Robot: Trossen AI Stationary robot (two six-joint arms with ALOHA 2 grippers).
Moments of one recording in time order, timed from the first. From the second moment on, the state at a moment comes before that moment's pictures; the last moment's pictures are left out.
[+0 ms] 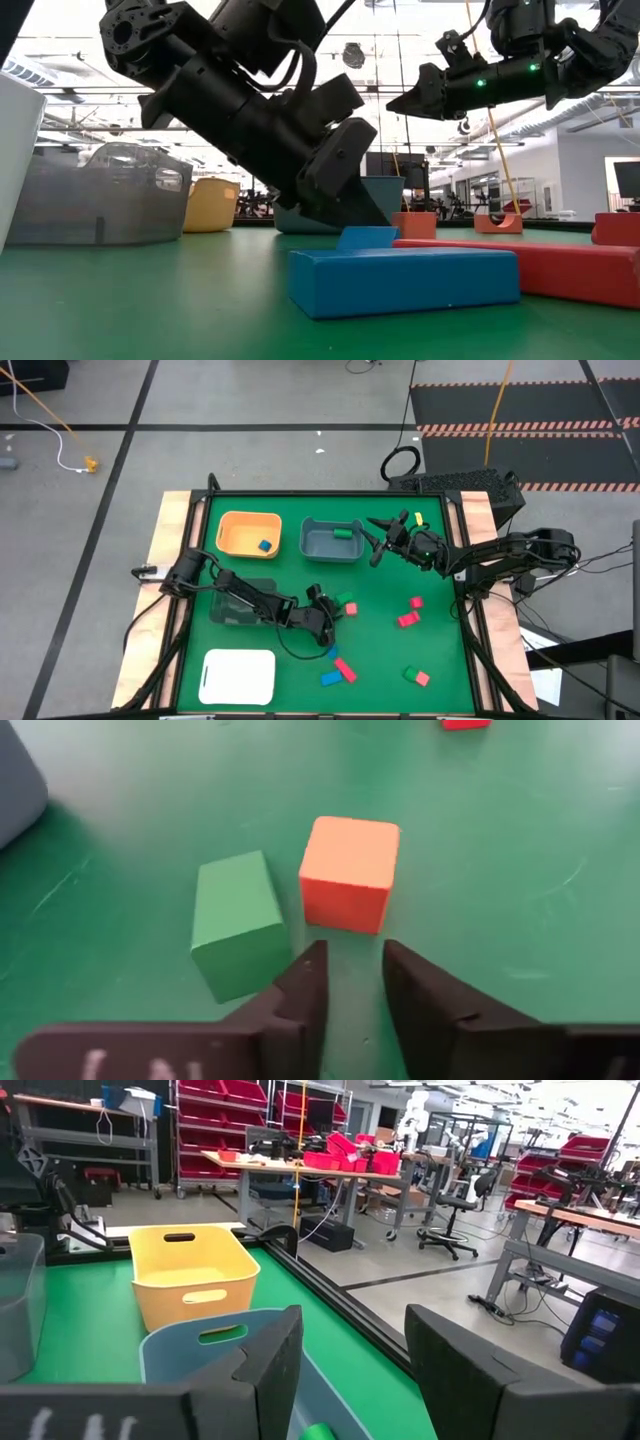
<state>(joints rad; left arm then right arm) -0.29 2.09 1.06 0.39 -0.42 -0.32 -0.20 1.27 0.32 0.93 0.39 -0.12</state>
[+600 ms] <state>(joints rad) -0.26 2.09 1.06 0.46 -0.45 -0.31 -0.20 1.27 0.32 0.93 0.39 -0.12</state>
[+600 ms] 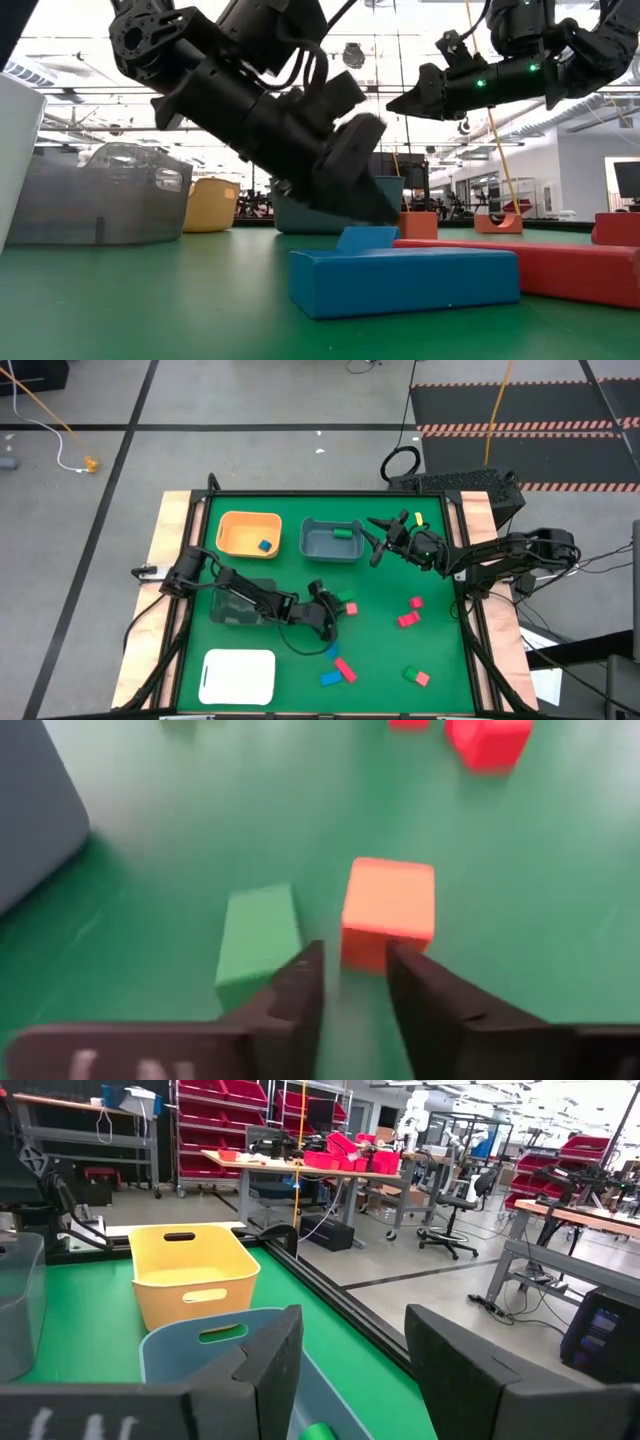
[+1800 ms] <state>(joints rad) -0.23 2.20 1.11 0.58 -0.40 -0.15 -0.20 1.27 0.32 0.93 0.39 -0.12</state>
